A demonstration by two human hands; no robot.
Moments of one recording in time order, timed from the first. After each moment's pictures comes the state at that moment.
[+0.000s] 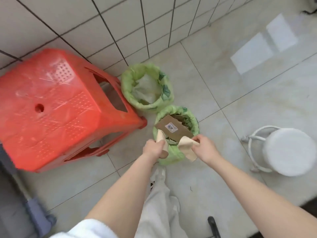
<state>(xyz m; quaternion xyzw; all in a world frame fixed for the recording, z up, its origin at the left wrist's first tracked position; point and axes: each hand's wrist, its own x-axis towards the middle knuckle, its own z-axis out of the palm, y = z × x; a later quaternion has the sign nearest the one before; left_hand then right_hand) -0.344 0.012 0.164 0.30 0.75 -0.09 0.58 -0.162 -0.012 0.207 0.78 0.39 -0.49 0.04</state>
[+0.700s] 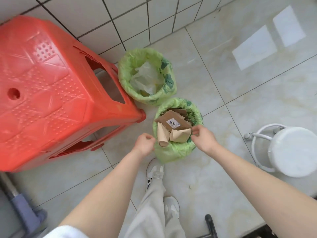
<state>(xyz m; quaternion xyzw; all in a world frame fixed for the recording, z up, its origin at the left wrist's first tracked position) -0.376 0.010 0.110 0.27 0.73 -0.05 0.62 -0.164 0.002 0.133 0.78 0.39 -0.49 0.05</state>
